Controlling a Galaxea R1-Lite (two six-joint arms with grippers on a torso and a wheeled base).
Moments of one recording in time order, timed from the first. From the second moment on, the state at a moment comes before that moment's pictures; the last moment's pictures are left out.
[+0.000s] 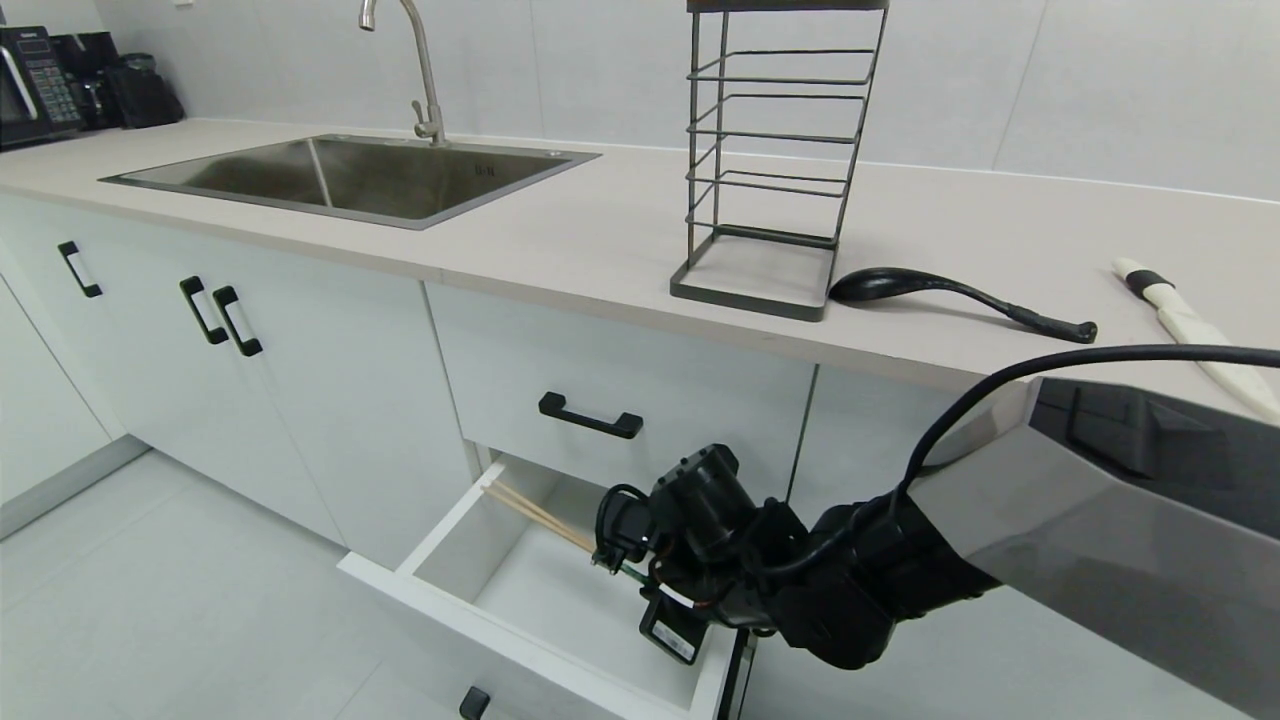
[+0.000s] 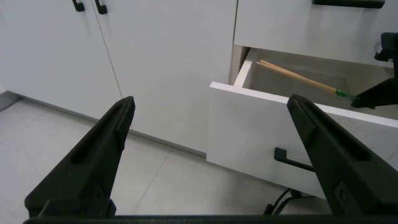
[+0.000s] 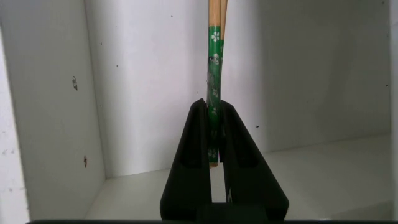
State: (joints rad) left arm 0.00 0.00 0.00 0.00 -0.04 0.02; right arm 0.85 2.30 -1.12 -0.29 -0.03 -0.33
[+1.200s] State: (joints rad) left arm 0.00 0.00 0.00 0.00 -0.04 0.02; right arm 0.88 2.40 -1.15 -0.30 -0.07 -0.26
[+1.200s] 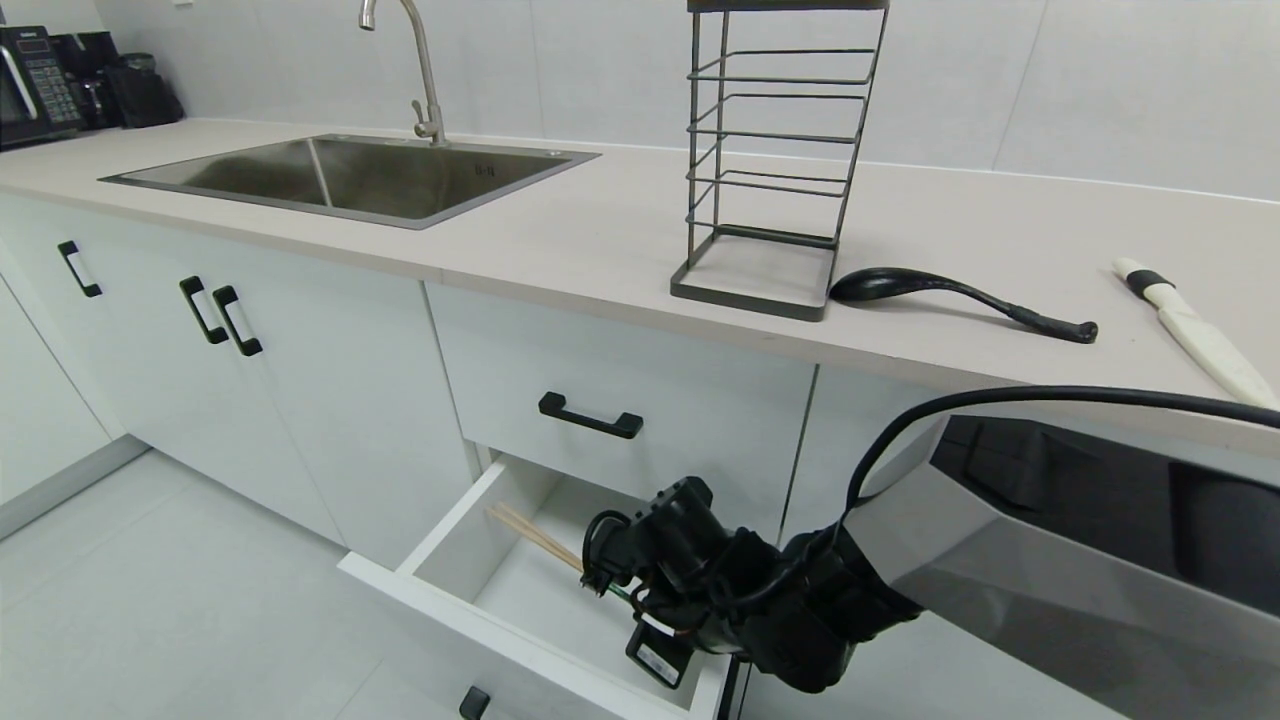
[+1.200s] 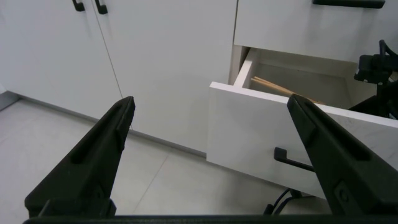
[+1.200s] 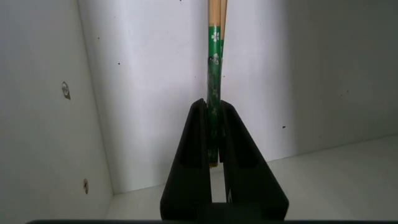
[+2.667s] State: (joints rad) left arm 0.00 0.00 0.00 0.00 -0.04 0.02; right arm 0.92 2.24 -1.10 -0.28 -0.06 -0.26
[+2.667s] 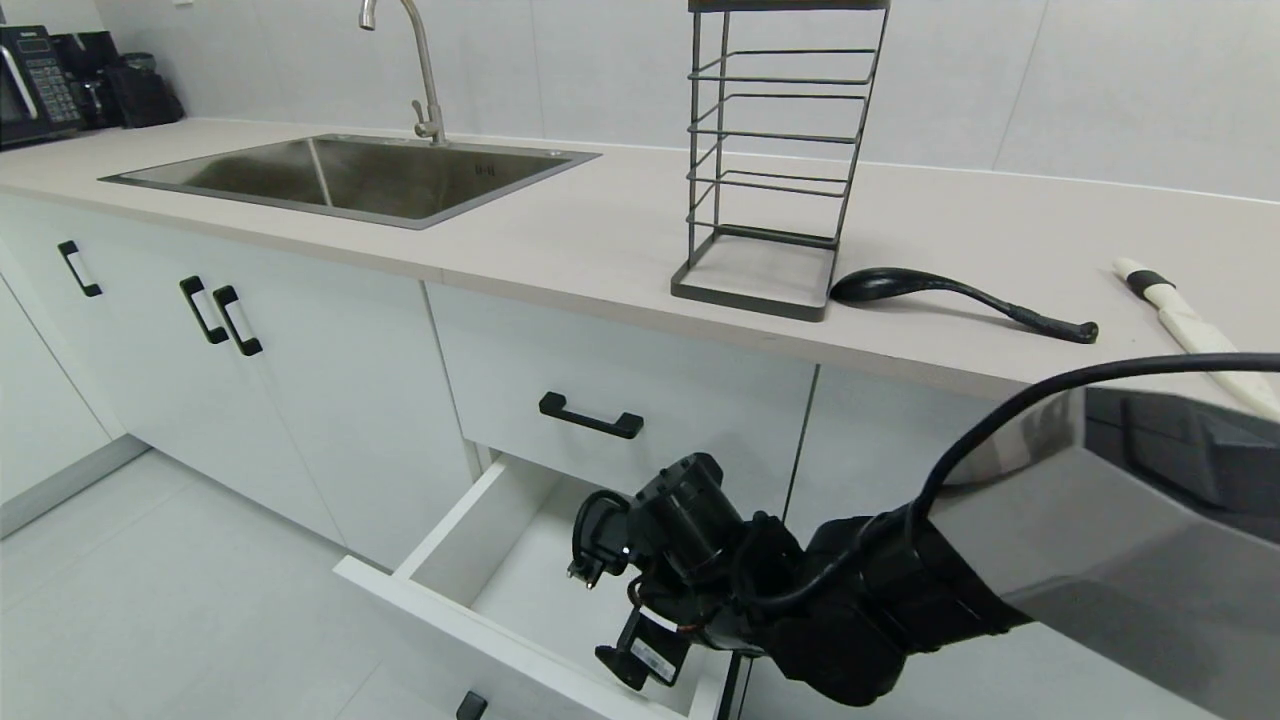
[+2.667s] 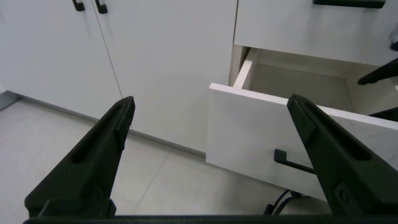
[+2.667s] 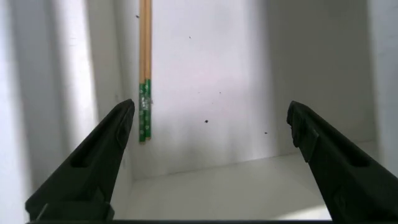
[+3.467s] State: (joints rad) left arm 0.00 0.00 0.00 0.00 -0.04 0.02; right arm 0.99 1.98 -1.00 -0.39 0.01 -0.11
